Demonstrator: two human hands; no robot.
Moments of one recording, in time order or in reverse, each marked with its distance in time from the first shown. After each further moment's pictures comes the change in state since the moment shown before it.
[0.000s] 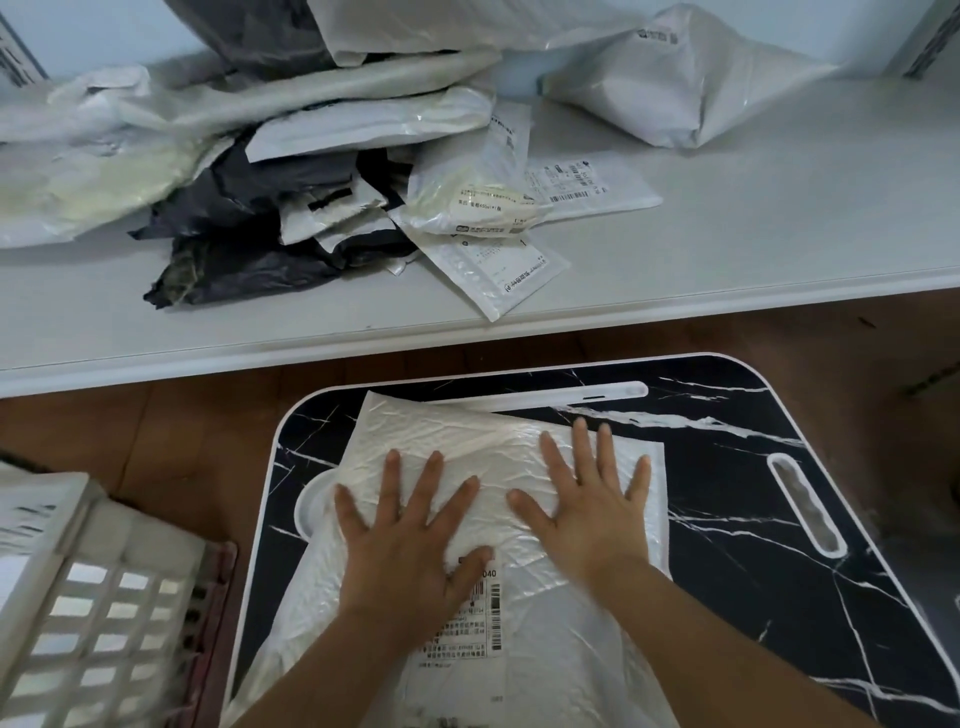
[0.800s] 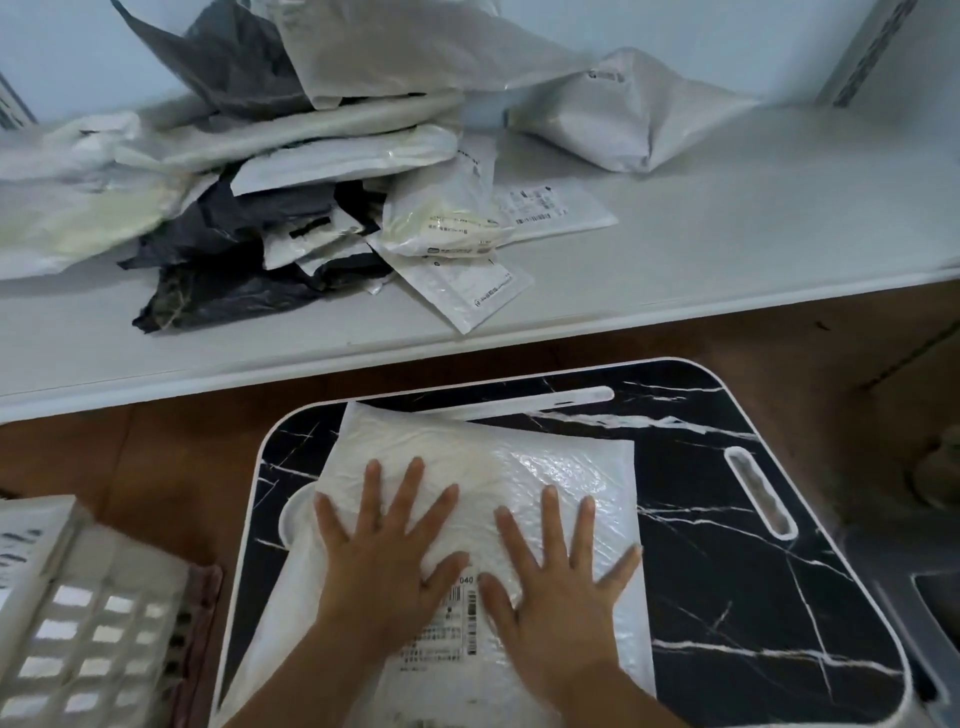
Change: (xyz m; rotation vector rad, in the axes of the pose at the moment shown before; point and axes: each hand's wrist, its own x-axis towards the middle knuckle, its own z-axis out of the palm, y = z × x) left_hand -0.004 -0.002 -0.003 0.064 -0.001 0.043; right_hand -0.073 -0.022 0.039 -0.015 0.167 0.059
